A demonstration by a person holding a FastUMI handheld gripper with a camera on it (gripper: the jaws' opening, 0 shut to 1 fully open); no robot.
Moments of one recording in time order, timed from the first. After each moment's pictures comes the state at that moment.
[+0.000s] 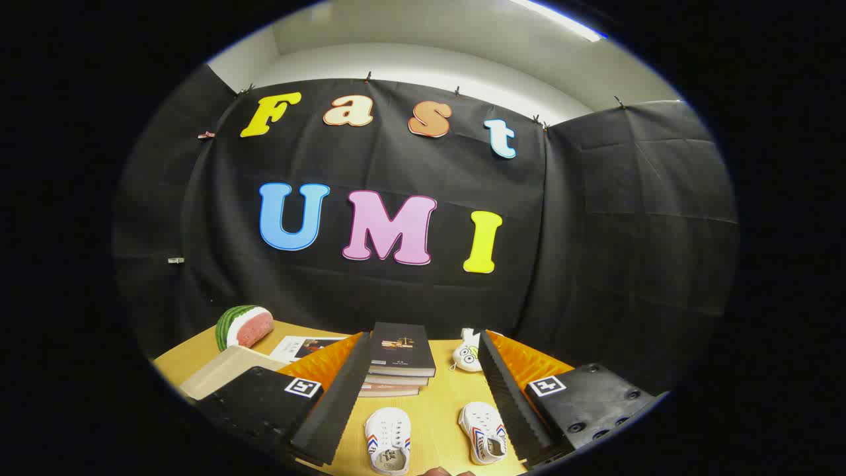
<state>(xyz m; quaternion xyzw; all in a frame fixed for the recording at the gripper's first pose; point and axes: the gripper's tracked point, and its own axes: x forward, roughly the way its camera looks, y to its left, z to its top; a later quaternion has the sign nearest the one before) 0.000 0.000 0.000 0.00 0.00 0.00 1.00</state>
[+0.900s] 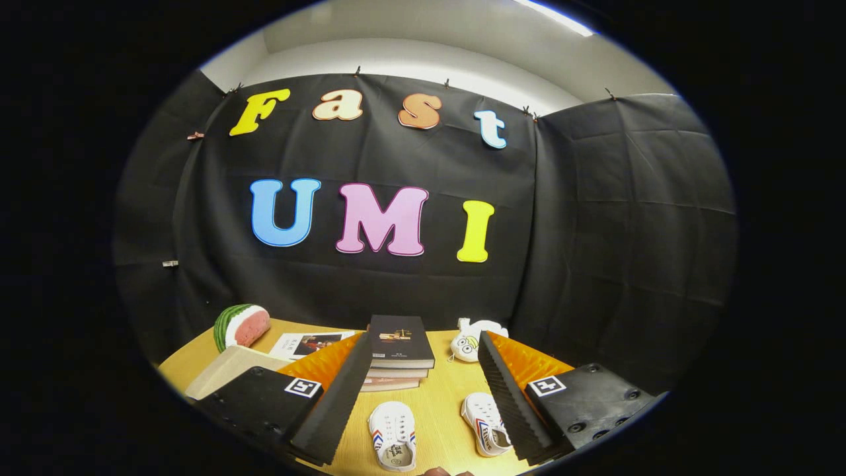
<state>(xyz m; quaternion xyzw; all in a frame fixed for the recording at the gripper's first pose) -0.002 -0.004 -0.012 0.02 0.02 -0.02 1.00</state>
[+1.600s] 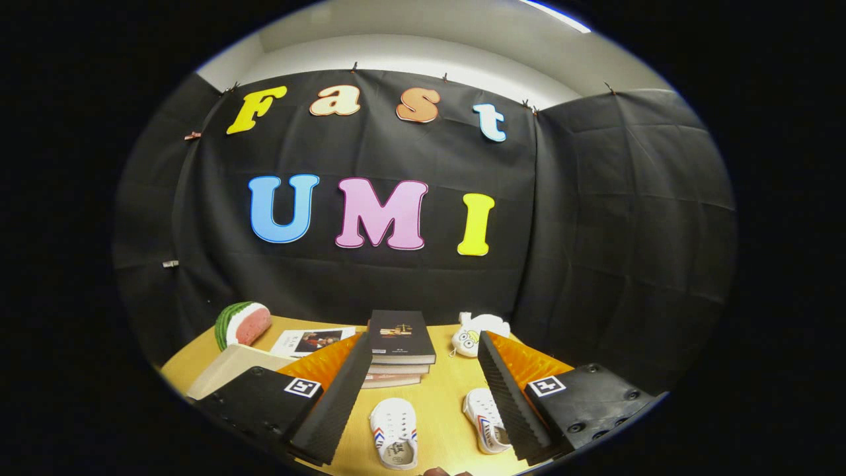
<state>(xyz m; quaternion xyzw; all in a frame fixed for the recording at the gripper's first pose) 0.004 0.001 -0.021 0.04 0.05 -0.01 1.00</state>
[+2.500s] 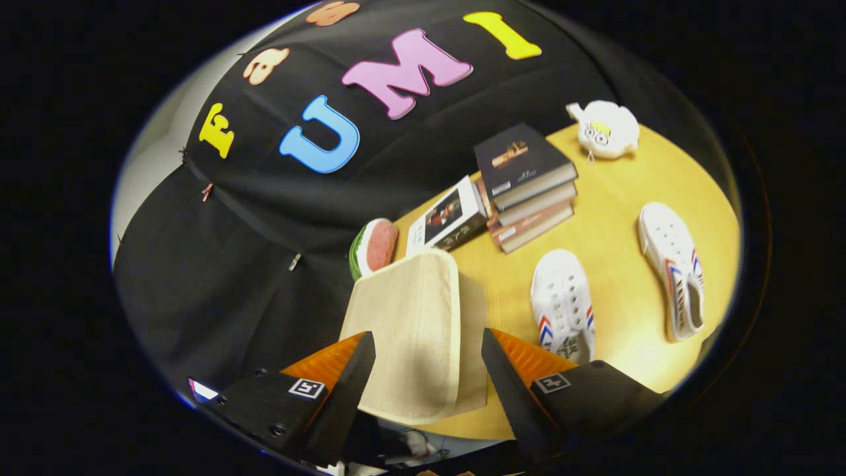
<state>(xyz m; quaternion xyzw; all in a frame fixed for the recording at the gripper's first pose) -0.022 0.142 -0.167 0.34 0.40 0.26 0.81</state>
